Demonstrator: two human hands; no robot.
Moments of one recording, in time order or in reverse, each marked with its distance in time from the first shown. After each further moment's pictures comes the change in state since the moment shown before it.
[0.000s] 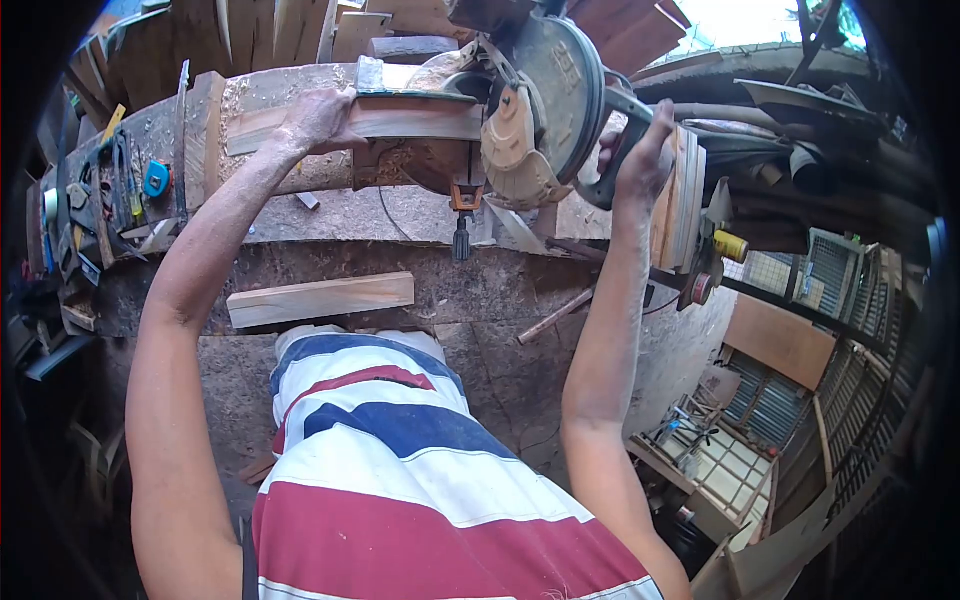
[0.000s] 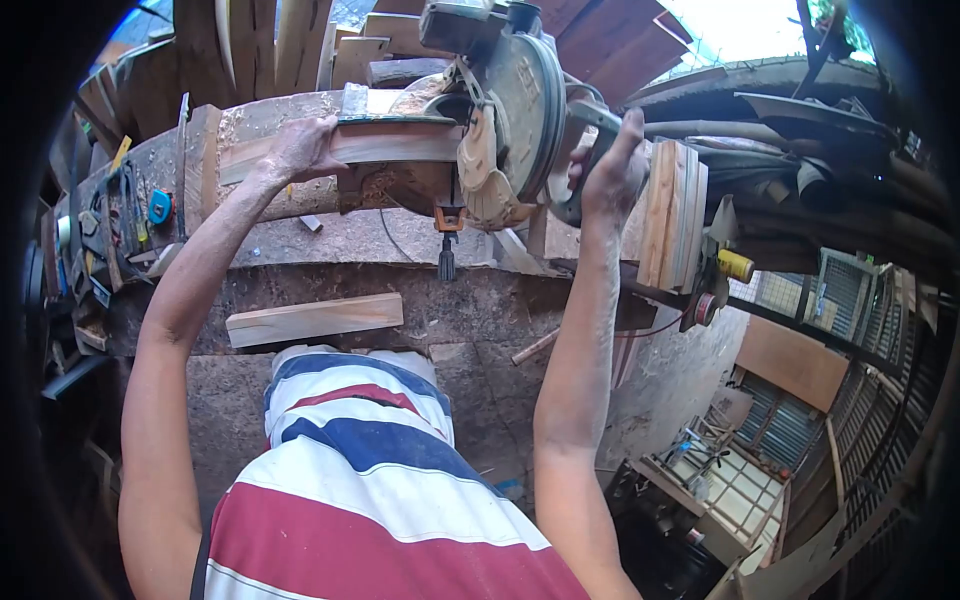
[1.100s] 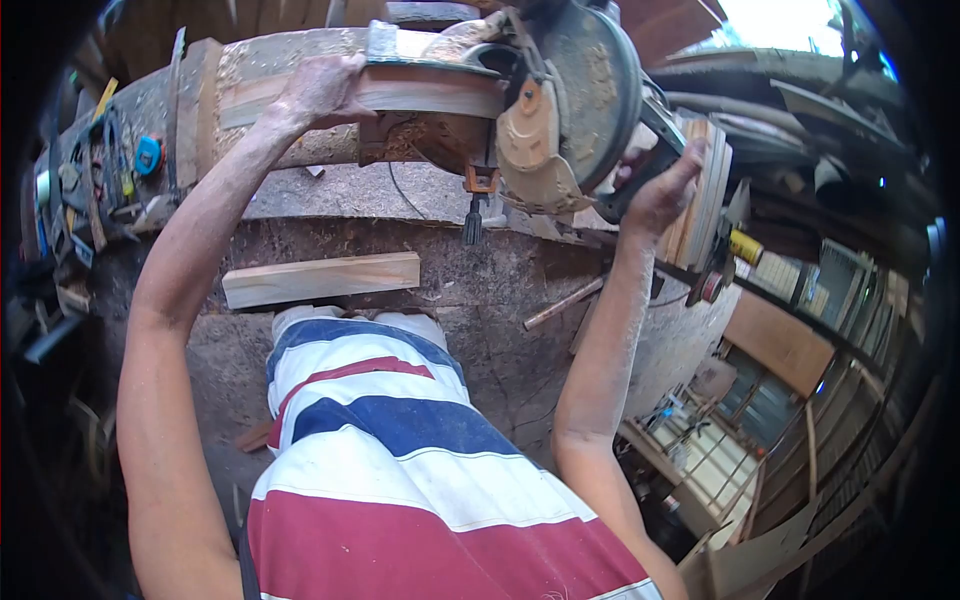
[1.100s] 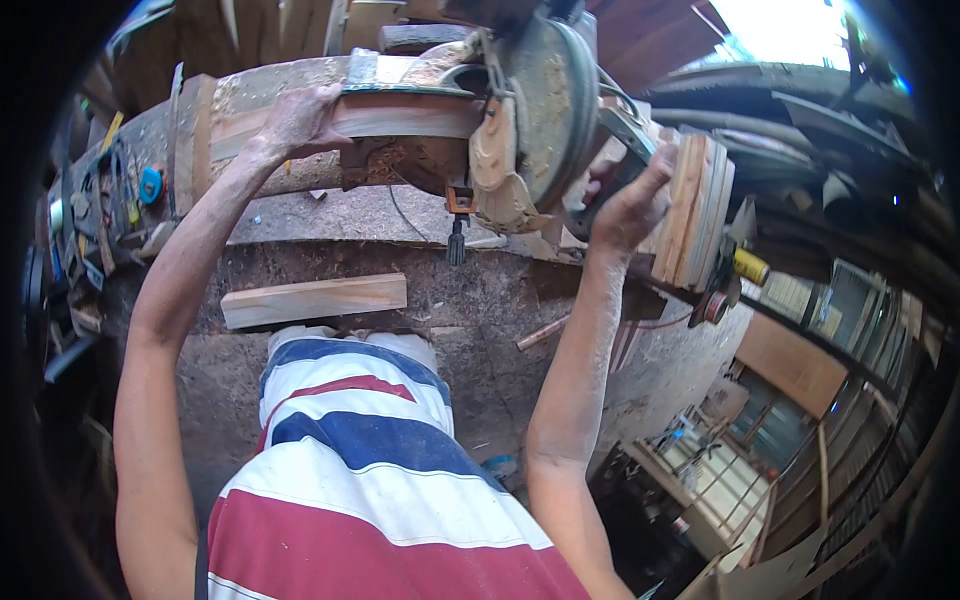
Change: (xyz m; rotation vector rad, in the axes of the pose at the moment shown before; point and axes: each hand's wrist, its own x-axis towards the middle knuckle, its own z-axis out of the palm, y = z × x) left_hand 0.000 -0.001 0.004 -0.074 0.030 -0.027; right_hand -0.016 0.045 0.005 0.142 0.073 -0.032
